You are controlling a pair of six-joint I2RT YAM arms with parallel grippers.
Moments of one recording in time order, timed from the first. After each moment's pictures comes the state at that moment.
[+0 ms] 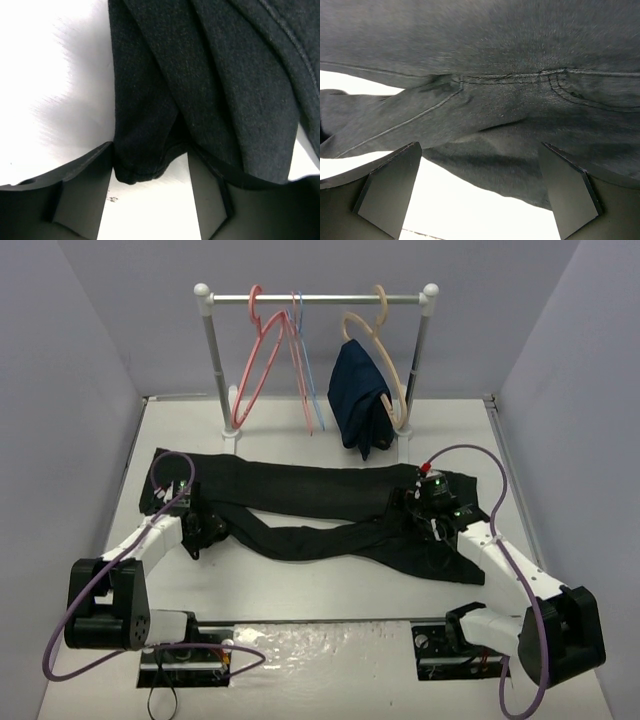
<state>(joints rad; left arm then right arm) -0.03 1.32 0.65 -0.45 -0.06 -0.72 0.33 1.12 0.66 -0.47 -0.06 0.53</state>
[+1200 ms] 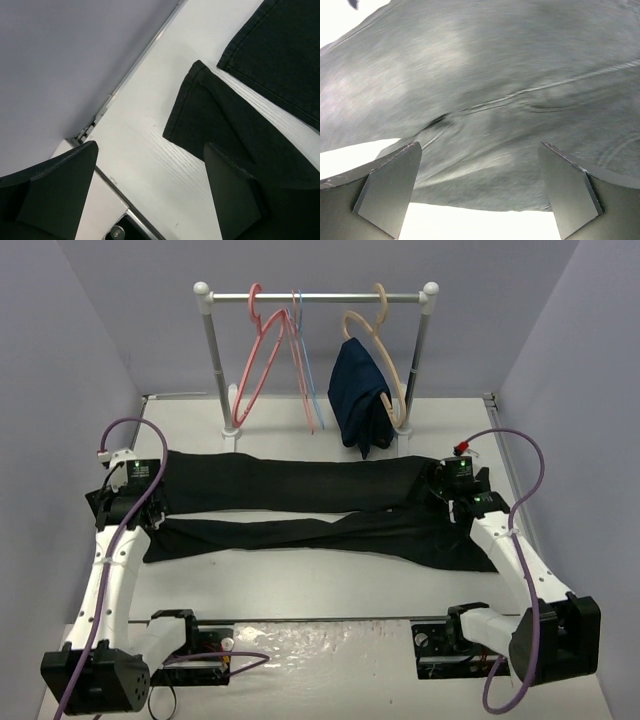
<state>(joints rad) 0.05 1.02 1.00 -0.89 -0.67 -0.31 0.13 1.13 0.76 -0.49 0.10 0.58</state>
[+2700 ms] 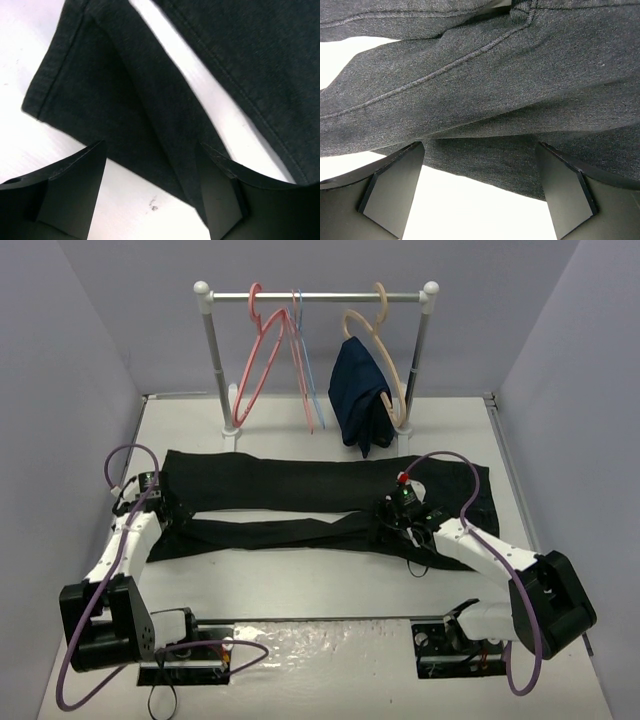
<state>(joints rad) 0.16 1.23 0.75 -0.60 -0.23 -0.73 0.52 1.27 0.61 -0.37 0.09 0.67</state>
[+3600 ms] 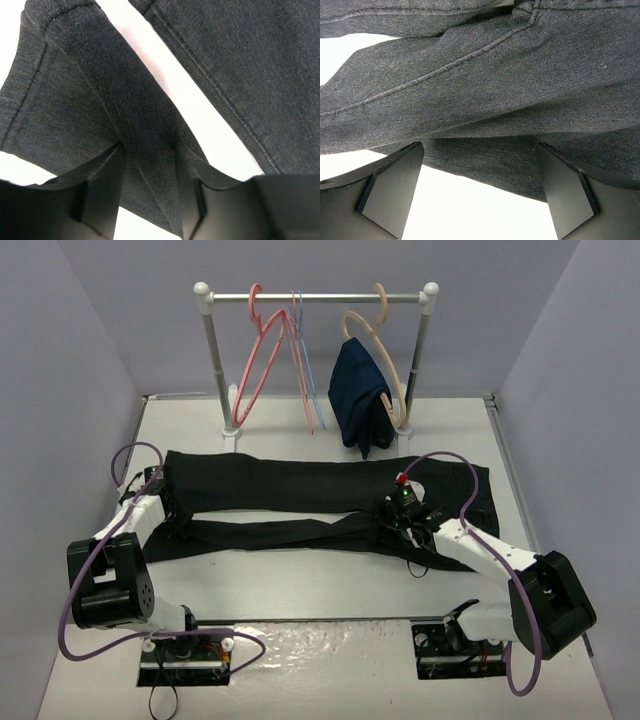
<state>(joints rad) 0.17 1.44 0.80 -0.53 -0.22 -0.76 0.52 1.28 0.61 -0.38 0.09 0.65</state>
